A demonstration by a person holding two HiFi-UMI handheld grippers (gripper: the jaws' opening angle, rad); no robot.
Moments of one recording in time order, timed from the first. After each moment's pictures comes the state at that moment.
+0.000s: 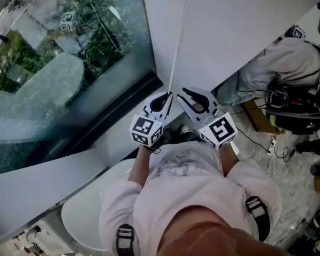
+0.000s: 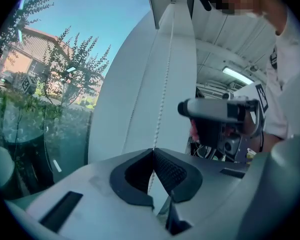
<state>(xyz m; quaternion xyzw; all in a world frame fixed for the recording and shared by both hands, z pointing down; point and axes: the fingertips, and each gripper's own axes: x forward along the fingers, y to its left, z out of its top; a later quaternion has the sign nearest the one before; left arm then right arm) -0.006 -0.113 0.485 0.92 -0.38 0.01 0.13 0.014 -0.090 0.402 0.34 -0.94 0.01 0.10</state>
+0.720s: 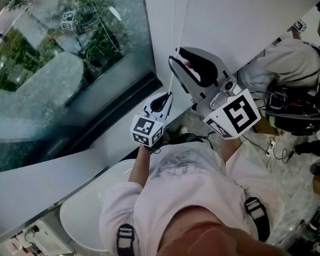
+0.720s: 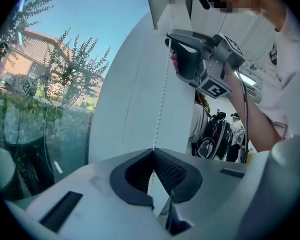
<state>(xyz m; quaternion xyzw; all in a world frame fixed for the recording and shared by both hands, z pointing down) -0.005 -0.111 0.487 0.92 -0.38 0.01 0.12 -0.017 -0.121 0.231 0.31 -0.94 -0.08 -0.04</state>
